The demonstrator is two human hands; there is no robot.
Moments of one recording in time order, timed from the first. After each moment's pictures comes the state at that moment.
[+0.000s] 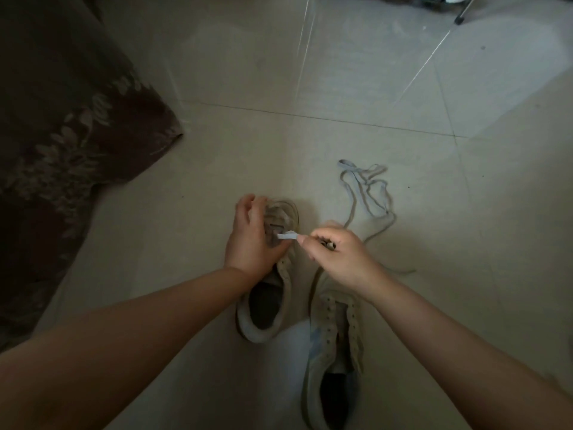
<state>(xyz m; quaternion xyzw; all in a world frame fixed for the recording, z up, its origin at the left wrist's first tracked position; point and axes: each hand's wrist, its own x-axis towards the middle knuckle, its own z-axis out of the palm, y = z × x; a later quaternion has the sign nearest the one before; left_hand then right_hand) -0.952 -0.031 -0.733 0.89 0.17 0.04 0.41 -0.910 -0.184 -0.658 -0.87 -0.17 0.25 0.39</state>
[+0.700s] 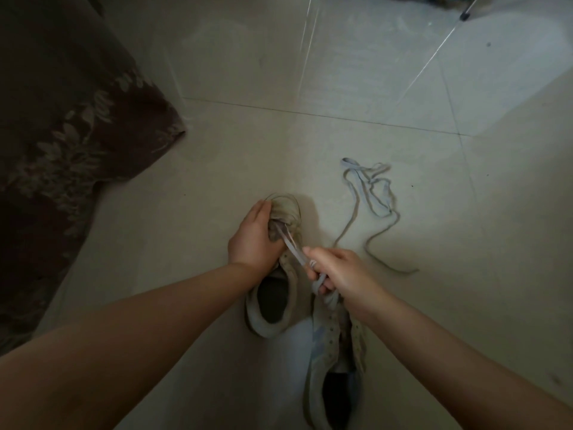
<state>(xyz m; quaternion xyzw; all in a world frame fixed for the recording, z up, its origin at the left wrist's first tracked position) -0.946 -0.031 -0.740 0.90 0.21 -0.03 0.38 -0.934 -0.179 -0.644 -0.79 0.06 0.39 0.48</state>
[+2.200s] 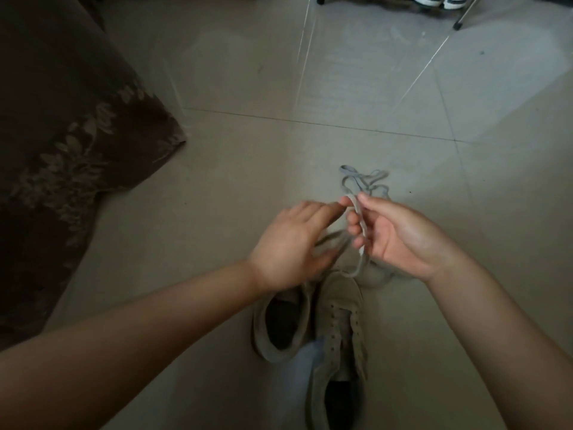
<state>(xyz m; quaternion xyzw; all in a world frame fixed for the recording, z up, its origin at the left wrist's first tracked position) -0.935 -0.048 -0.673 0.92 -0.15 0.11 0.34 -0.868 -0.206 -0.599 -0.59 0.08 0.44 0.68</state>
